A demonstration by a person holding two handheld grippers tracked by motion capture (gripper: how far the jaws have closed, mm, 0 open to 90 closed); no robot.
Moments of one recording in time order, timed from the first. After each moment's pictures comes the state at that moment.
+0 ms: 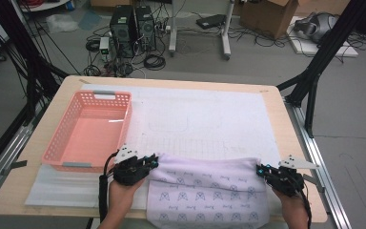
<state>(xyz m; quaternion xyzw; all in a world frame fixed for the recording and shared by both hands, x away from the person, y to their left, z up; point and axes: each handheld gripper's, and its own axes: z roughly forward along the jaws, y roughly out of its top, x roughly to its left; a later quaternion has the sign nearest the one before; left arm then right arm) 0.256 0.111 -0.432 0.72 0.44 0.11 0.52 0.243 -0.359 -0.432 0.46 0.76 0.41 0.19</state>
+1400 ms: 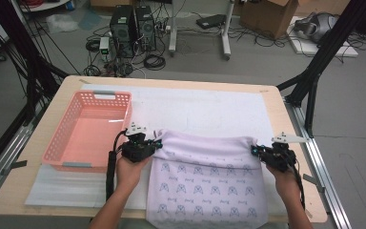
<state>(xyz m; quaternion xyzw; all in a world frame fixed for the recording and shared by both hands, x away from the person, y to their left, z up) 0.328 0.099 -0.410 0.73 0.48 0.12 0.48 0.309 -0.350 -0.413 0.46 0.77 0.41 0.18</state>
